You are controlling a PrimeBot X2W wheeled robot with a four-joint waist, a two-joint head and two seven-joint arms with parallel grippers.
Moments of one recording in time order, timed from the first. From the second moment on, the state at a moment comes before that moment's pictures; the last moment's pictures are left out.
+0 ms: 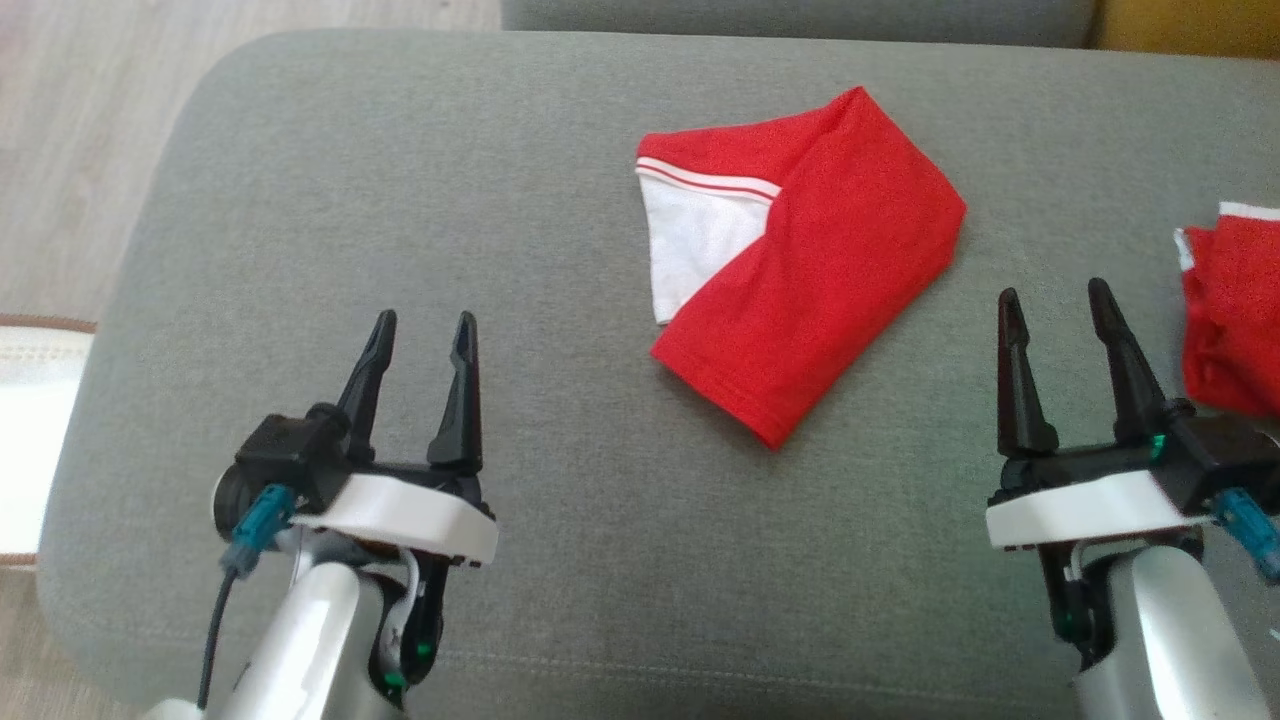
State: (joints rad) left arm -0.19 0.10 -0.33 0.17 -0.33 0.09 -0.26; right arm -0.14 -0.05 -0.01 0.15 0.07 0.13 -0.23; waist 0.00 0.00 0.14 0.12
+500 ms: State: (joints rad) left arm -0.19 0.05 -0.30 0.17 -0.29 0.03 -0.26; right arm -0.24 -0.07 0.33 0.30 -0.17 0.13 -0.05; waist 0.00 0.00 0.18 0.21
